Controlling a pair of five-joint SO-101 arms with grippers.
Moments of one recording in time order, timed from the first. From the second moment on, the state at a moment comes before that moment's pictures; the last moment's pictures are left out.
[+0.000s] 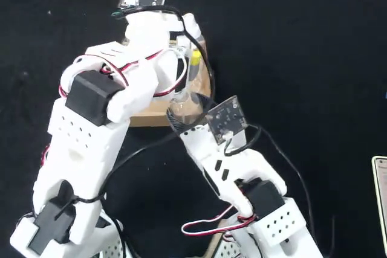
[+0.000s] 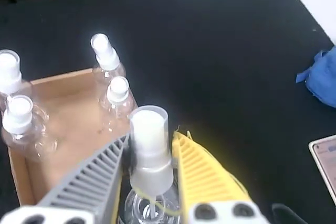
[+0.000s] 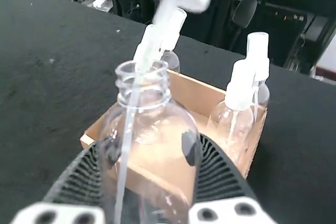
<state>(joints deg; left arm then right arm) 27.1 -16.9 -27.3 88.3 14.1 -29.2 -79.6 74.0 33.7 1.3</state>
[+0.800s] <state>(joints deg) 26.5 -24.7 -27.3 91.0 14.0 -29.1 -79.6 74.0 33.7 -1.5</state>
